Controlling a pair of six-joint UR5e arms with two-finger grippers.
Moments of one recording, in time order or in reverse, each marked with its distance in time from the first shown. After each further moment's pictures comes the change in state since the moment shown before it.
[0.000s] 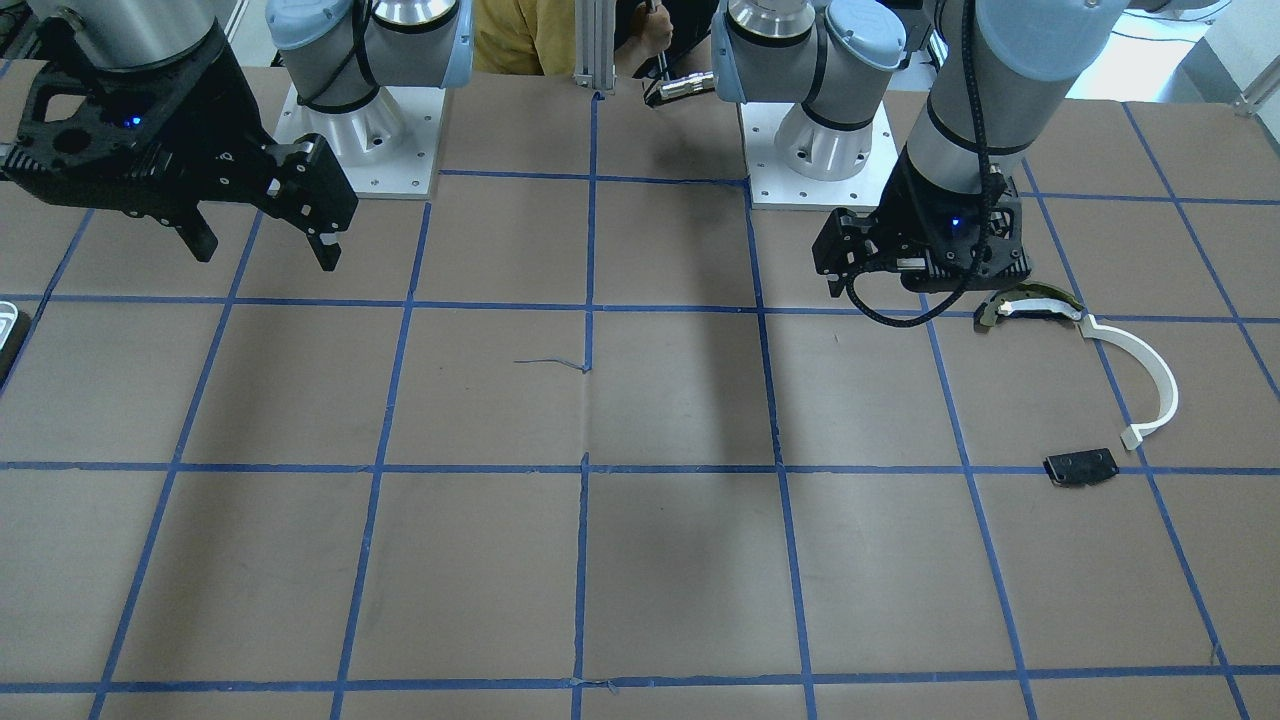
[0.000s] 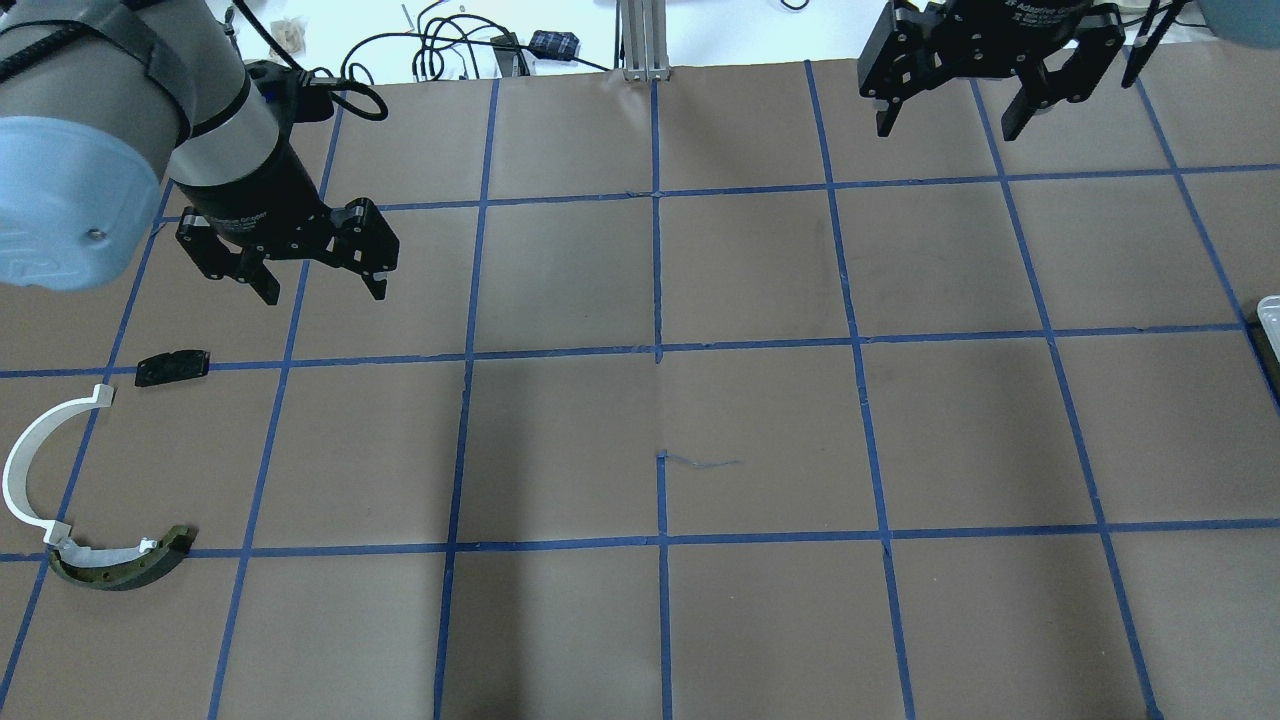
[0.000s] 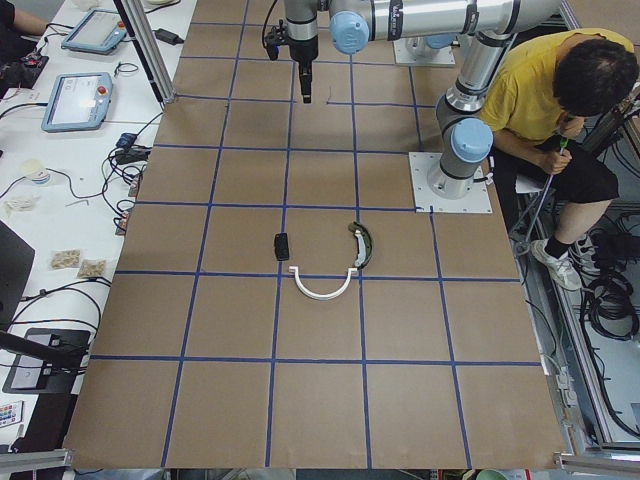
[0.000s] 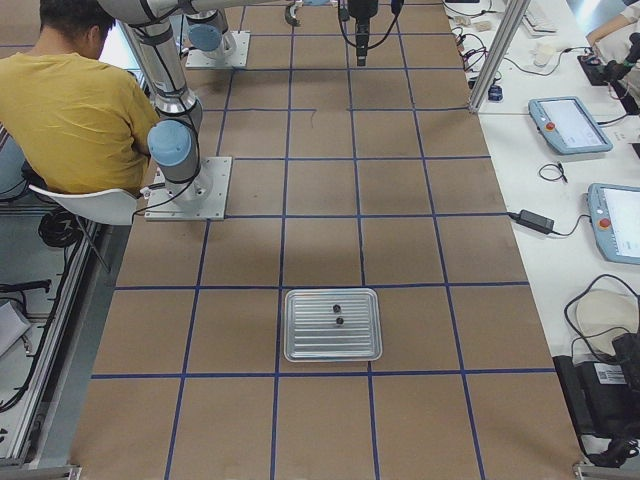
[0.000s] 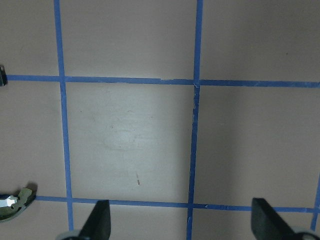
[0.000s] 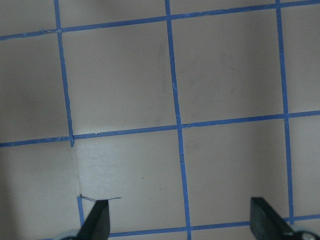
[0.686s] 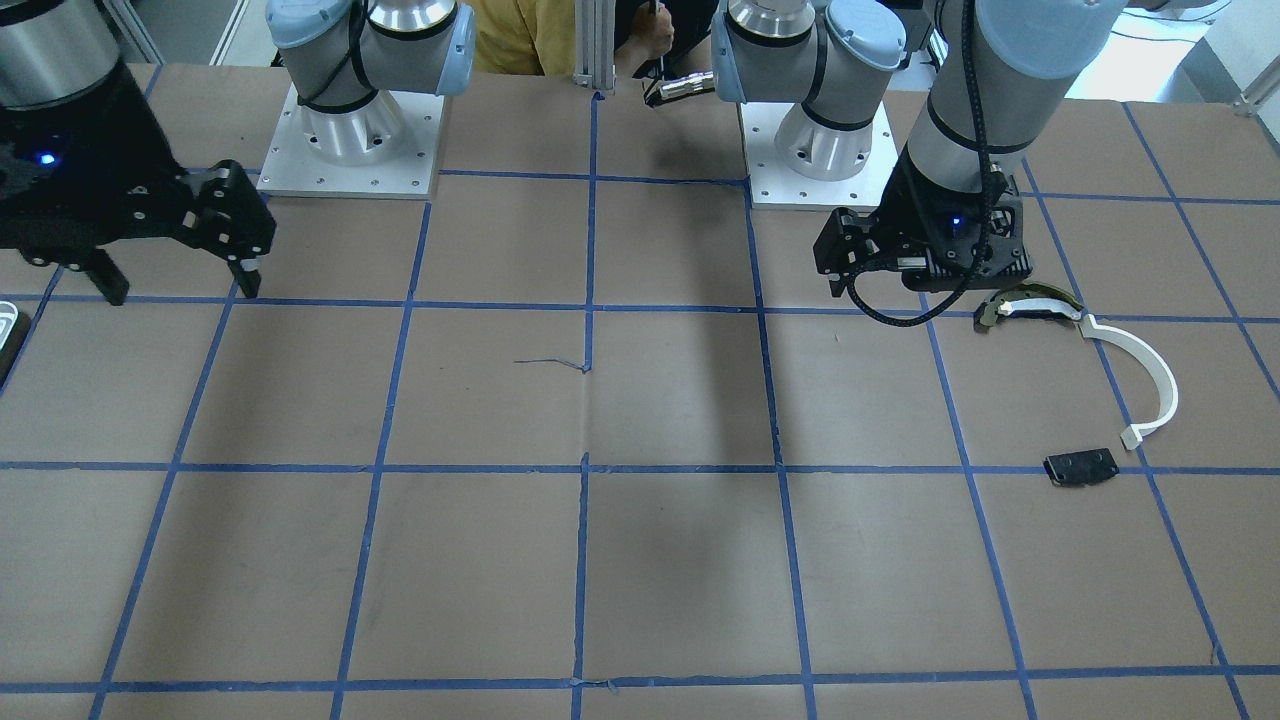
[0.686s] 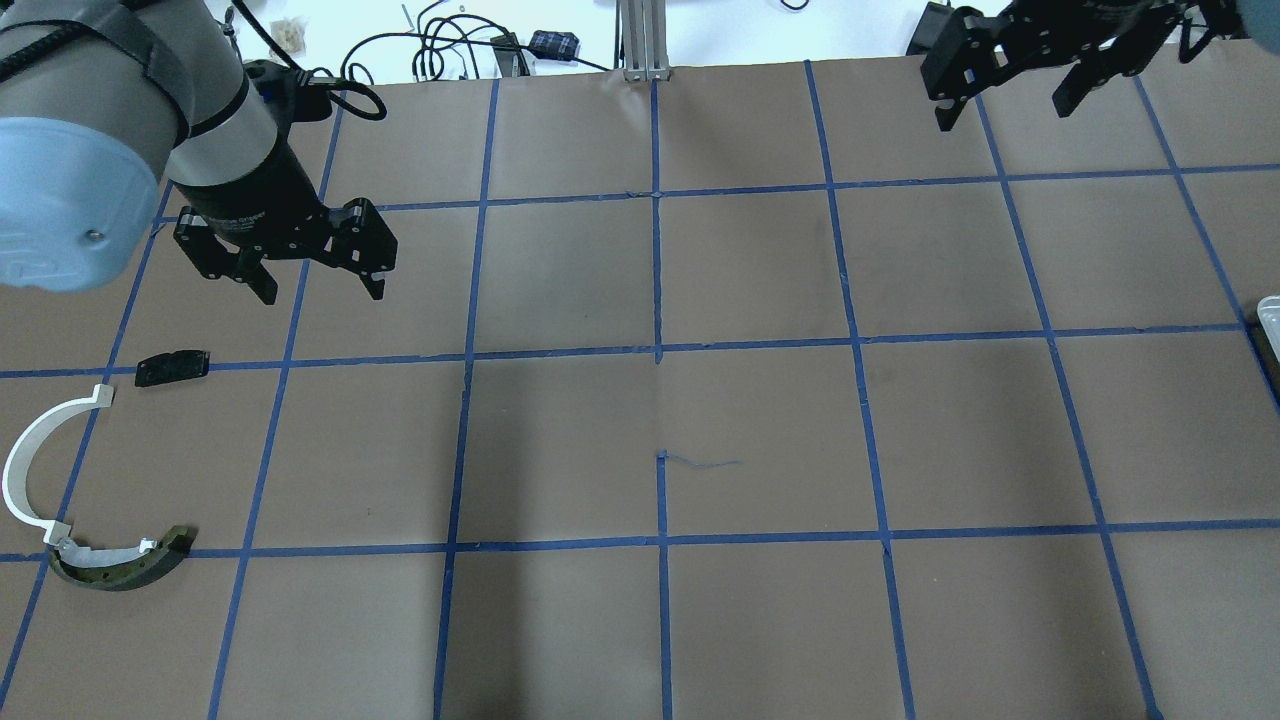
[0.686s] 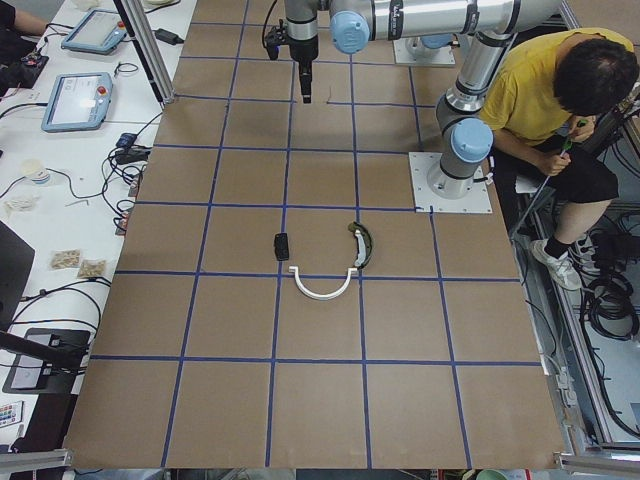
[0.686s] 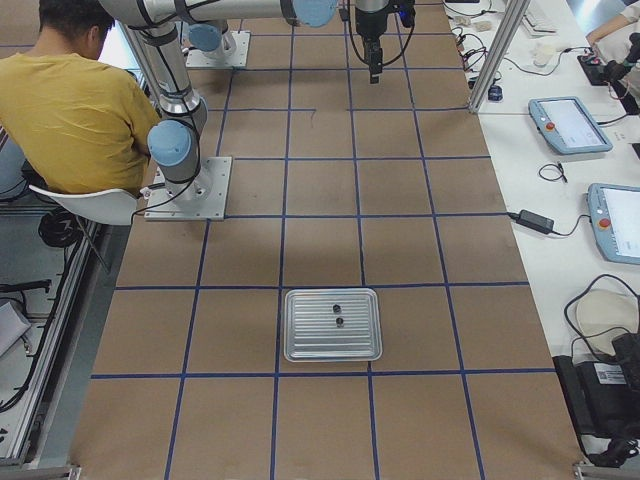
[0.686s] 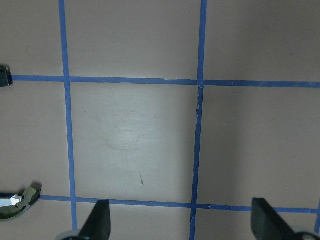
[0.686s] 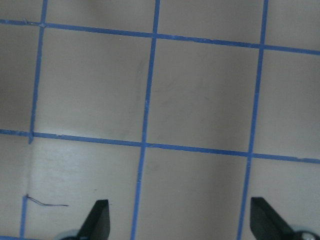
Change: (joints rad) left arm 0.000 0.000 0.000 0.001 0.002 0.000; right arm -0.138 -0.002 0.042 -0.082 -0.007 -0.371
